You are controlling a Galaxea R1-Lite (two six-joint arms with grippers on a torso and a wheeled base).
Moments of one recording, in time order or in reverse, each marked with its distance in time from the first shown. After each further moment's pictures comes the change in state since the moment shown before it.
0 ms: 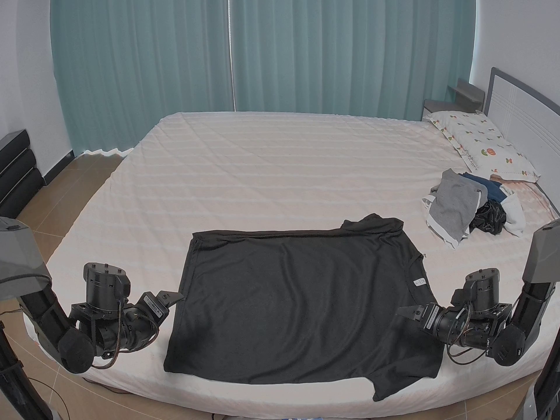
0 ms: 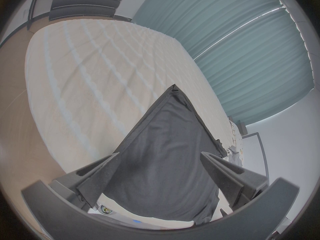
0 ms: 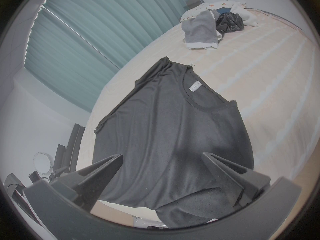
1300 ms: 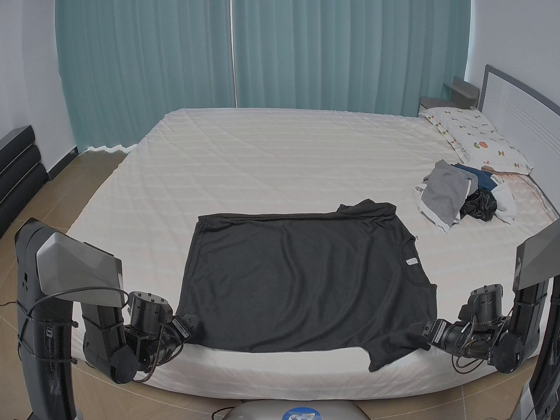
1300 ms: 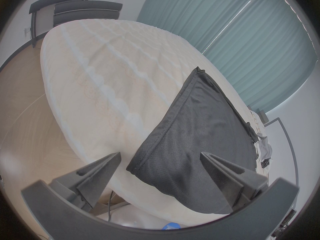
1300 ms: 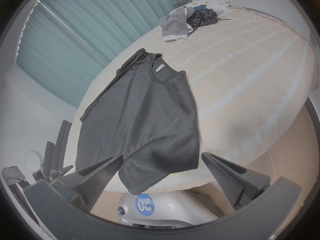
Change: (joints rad) left arm -0.056 0.429 -0.065 -0.266 0.183 0.087; right arm -0.090 0.147 0.112 -0.157 -0.003 -0.067
